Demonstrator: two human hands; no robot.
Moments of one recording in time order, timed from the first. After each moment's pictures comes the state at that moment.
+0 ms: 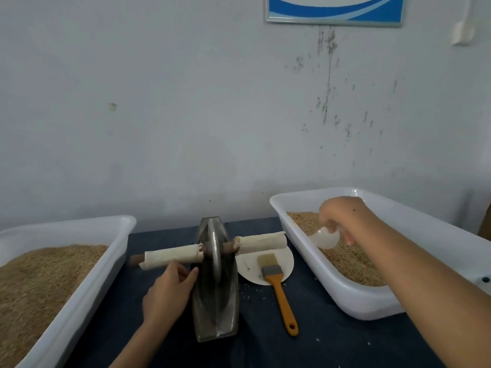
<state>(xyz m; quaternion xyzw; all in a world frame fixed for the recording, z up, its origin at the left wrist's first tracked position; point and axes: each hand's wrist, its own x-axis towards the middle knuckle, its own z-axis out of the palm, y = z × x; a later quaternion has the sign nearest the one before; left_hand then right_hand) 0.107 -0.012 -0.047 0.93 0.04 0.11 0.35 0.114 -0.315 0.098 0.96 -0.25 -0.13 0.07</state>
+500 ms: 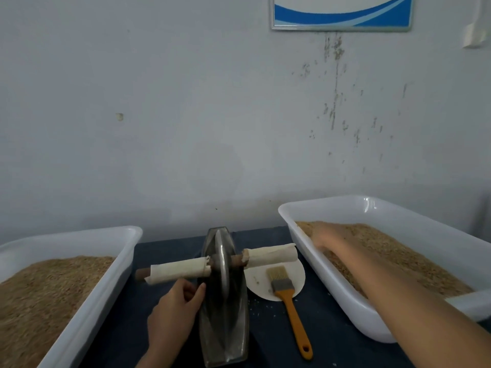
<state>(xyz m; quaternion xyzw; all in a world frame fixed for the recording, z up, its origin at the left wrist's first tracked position) 0.102 -0.013 -0.047 0.92 0.03 0.12 0.37 0.175 -0.322 0.028 0.97 -0.21 -0.03 -0.07</state>
